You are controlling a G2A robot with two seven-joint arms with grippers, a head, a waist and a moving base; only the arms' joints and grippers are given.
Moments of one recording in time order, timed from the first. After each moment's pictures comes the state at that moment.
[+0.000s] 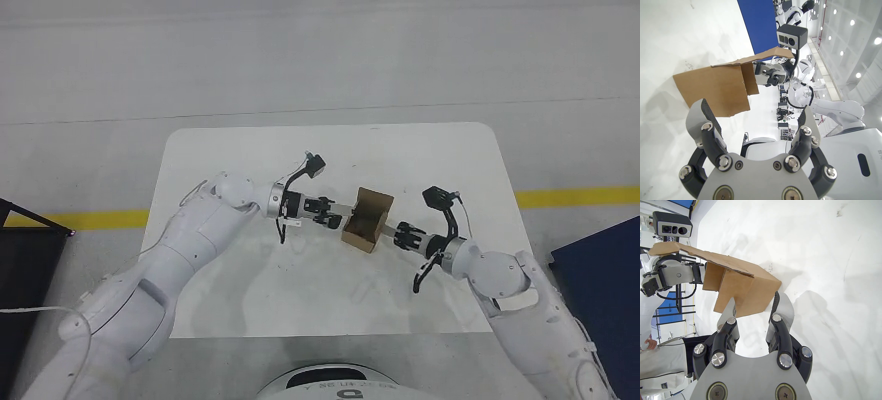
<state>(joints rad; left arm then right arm) 0.68 -1.31 -0.55 -0.80 -0.56 -0.55 -1.20 -1.64 -1.02 1.38 -1.89 -0.35 0.12 0.75</state>
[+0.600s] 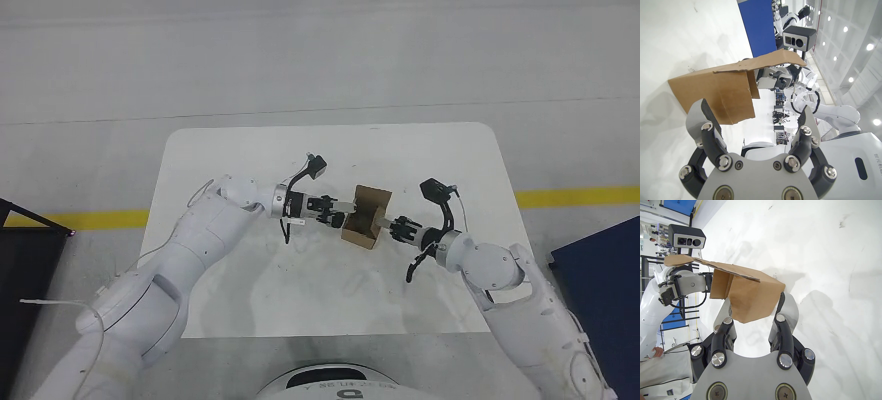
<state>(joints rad) 0.67 -1.38 -0.55 -0.67 -0.59 -0.58 -1.23 -1.59 -1.03 1.34 -1.88 -0.32 0.19 0.73</state>
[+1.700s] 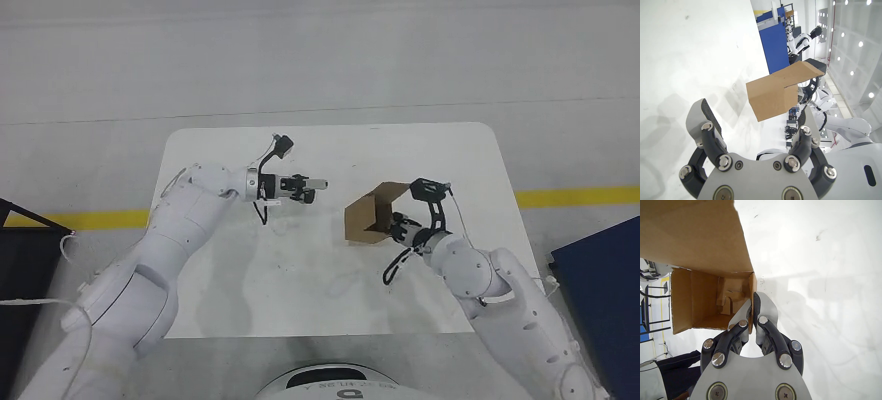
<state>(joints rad) 0.62 -1.32 -0.69 -0.58 -0.44 -0.65 -1.17 -1.59 -1.04 1.26 -2.03 -0.58 0.43 0.74</state>
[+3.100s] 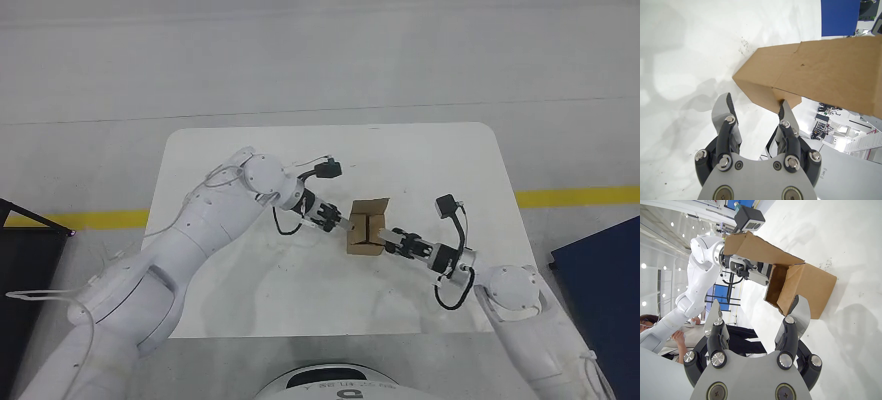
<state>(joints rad) 0.59 -1.37 -0.52 -0.86 -0.03 -0.27 -1.21 -1.70 -1.04 1.44 -1.76 0.08 -0.28 0.78</state>
